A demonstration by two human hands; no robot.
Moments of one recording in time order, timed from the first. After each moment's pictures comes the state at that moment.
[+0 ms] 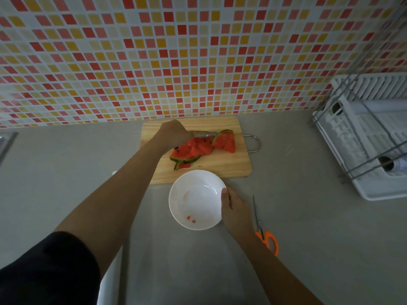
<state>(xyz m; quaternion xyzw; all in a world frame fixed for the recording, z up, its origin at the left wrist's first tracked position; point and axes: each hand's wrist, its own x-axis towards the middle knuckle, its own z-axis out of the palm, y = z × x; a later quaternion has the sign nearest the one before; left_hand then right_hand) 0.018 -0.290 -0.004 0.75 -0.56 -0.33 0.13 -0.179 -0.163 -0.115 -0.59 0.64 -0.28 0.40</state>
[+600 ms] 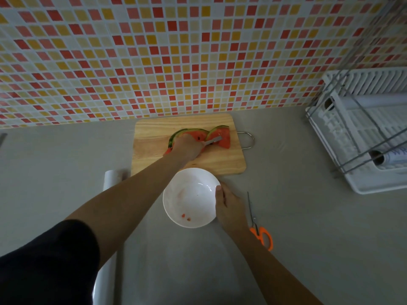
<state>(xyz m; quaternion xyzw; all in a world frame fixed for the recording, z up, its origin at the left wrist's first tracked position) -0.036 -0.277 -0.031 0.74 -0.48 -0.43 0.19 -0.179 -0.163 -0.119 -0.60 0.64 -0.28 0.39</state>
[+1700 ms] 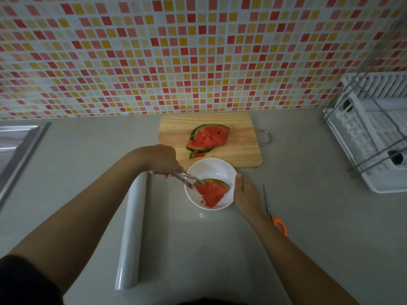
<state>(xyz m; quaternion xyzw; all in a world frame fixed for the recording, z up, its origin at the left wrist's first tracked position) 0.056 -0.180 0.025 0.68 -0.62 -0.37 -0.12 -0.177 -0.163 -0.114 -0.57 0.65 -0.28 0.42</state>
